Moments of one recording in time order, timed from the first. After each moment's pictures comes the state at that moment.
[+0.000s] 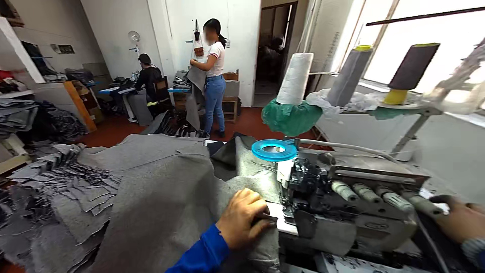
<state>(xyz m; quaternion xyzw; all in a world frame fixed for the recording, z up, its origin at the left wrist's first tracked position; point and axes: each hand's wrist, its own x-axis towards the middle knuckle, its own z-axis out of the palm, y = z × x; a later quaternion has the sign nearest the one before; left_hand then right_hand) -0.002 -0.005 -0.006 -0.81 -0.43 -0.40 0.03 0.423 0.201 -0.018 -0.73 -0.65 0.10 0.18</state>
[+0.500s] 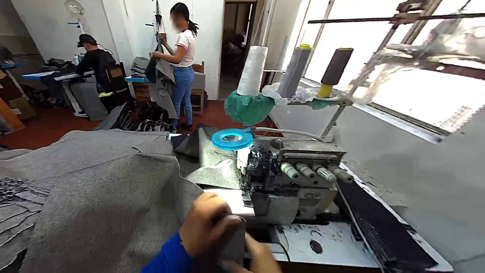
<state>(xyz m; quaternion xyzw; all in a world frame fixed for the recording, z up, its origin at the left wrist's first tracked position) 0.008 -0.019 -0.011 -0.77 -0.40 -0.50 0.00 0.202 -0.047 -0.025 -0.36 -0.76 0.44 0.32</state>
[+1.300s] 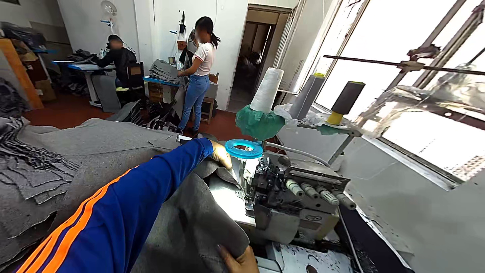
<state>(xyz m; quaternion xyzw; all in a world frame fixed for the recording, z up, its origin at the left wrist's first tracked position) -0.048 0.134 0.083 -0.79 -0.49 -0.03 -0.37 0.169 -0.037 -0.066 -0.36 -0.65 0.50 0.44</state>
